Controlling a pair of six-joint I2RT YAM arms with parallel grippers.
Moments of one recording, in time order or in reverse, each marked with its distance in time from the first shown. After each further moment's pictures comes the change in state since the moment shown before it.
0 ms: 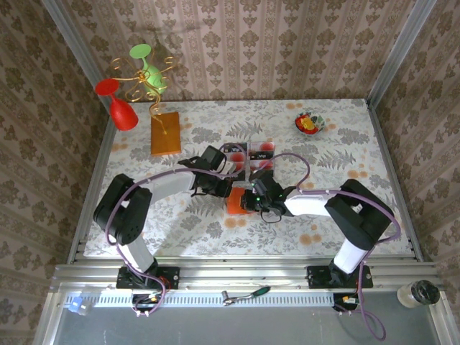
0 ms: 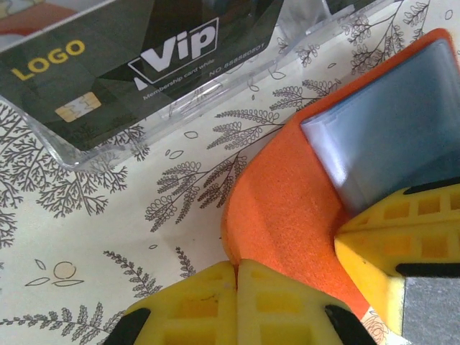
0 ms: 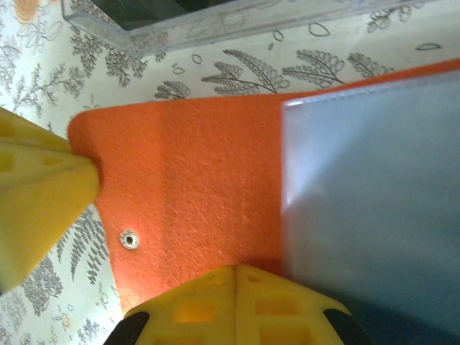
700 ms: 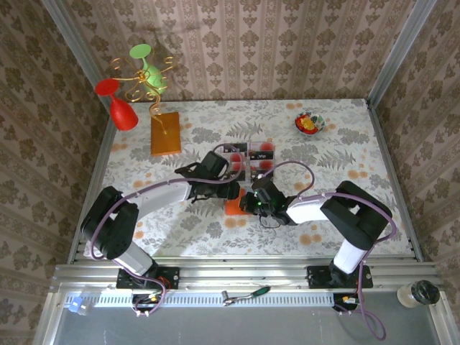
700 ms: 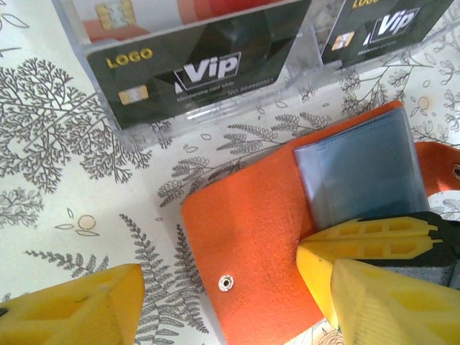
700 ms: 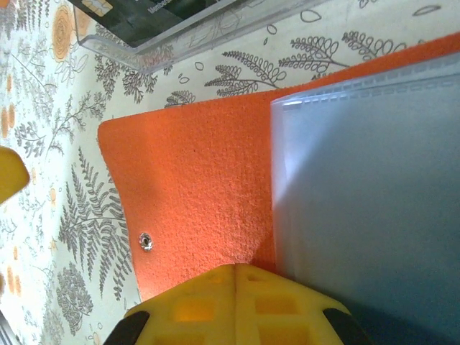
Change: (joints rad) left arm -0.092 -0.140 -0.074 0.042 -0.195 -0.241; right arm 0.037 0.009 -0.134 0.270 0.040 0.160
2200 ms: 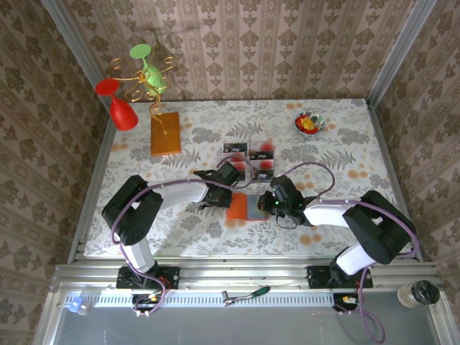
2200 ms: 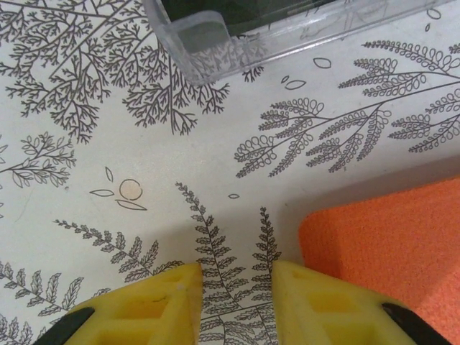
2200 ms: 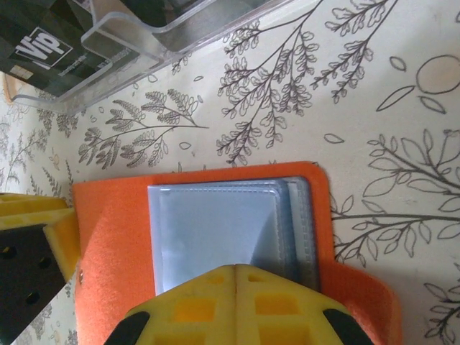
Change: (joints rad) left arm -0.071 0.179 0.042 -0.096 -0.237 -0.018; right arm -0.139 -0.187 -0.107 -0.150 -0.019 -0.058
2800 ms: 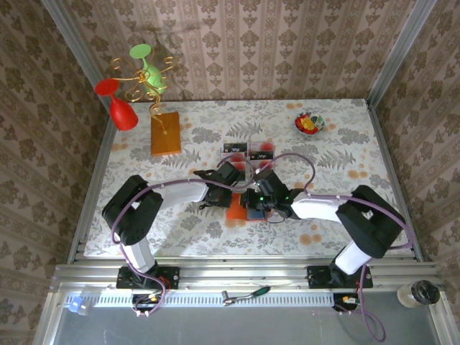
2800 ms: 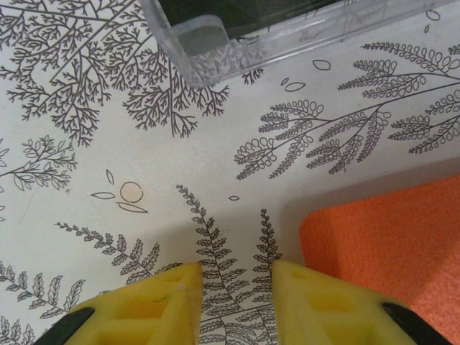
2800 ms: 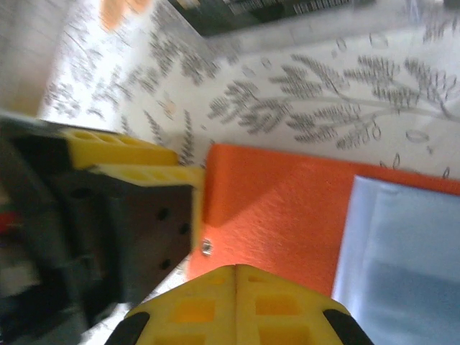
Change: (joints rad) left arm 0.000 0.000 0.001 0.000 0.000 0.008; right arm 0.099 0.101 0.185 -0.060 -0.094 -0.096
